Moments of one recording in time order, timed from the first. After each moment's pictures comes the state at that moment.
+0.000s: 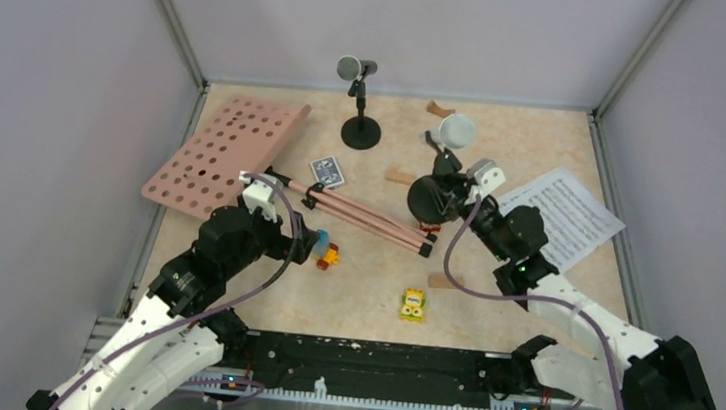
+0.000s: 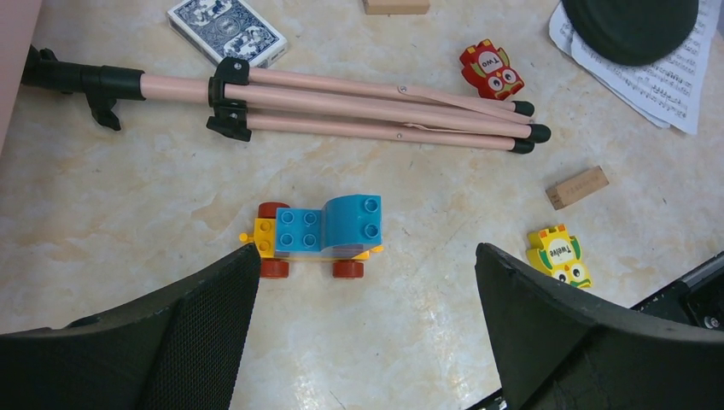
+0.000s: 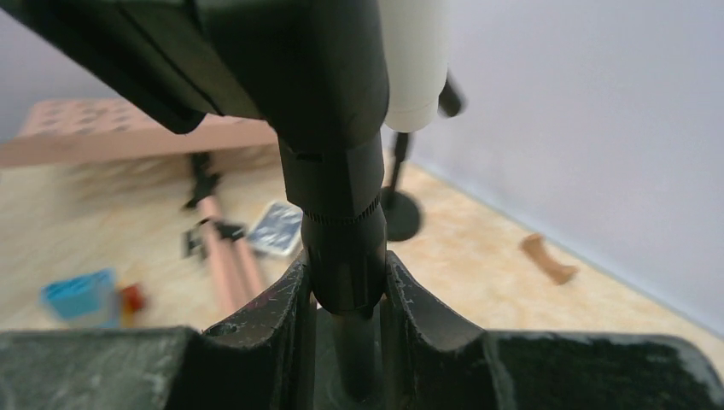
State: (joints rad) left arm -0.55 0.54 0.65 -0.50 -0.02 -0.31; right arm 0.54 1.09 0.55 0.76 -0.16 -0.11
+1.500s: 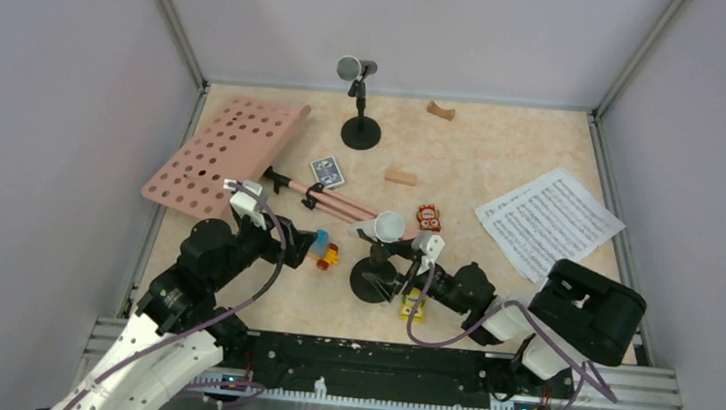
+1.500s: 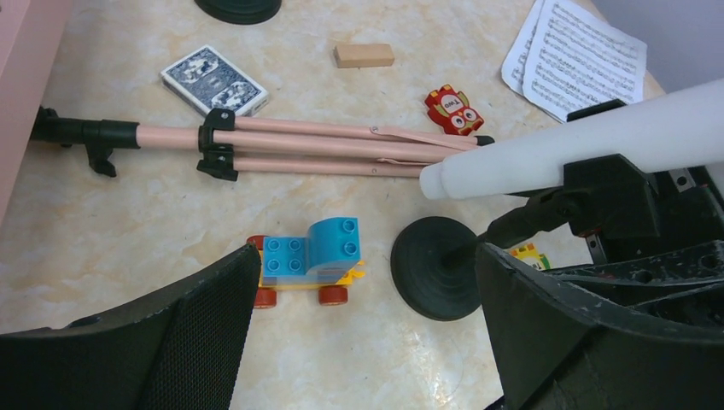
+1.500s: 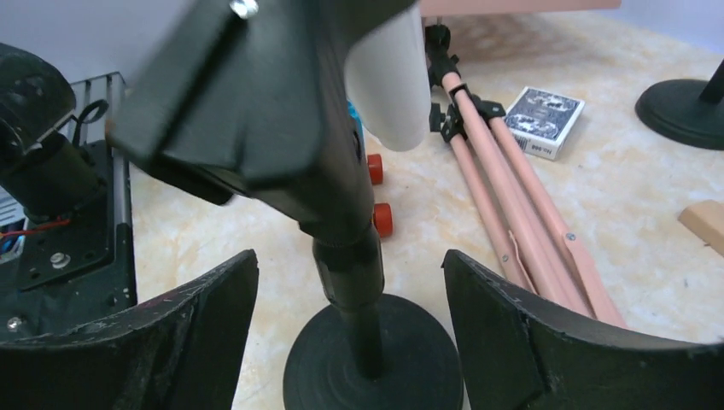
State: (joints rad) left arm -0.55 0.41 0.62 -0.46 -0.01 -0.30; right arm 0.99 1.57 0.20 1.43 -0.12 0.08
